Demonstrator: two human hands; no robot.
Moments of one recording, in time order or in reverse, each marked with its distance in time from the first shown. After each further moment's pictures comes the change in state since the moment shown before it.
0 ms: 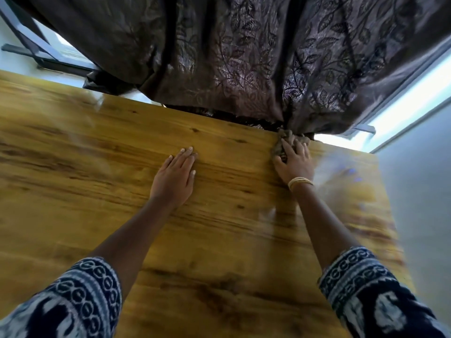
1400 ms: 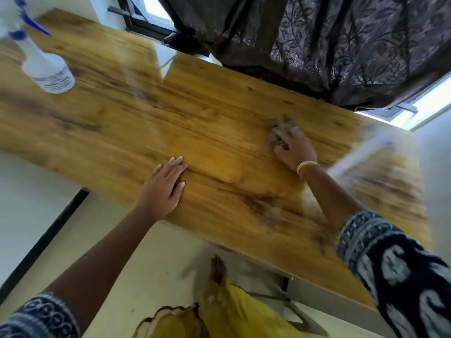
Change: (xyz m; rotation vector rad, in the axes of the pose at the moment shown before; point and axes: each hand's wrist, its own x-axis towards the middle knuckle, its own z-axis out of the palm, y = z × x) left_hand -0.269 -0.048 -0.040 -0.086 0.071 -0.099; right_hand -0.135 -0.079 0.007 -0.039 -0.091 -0.463
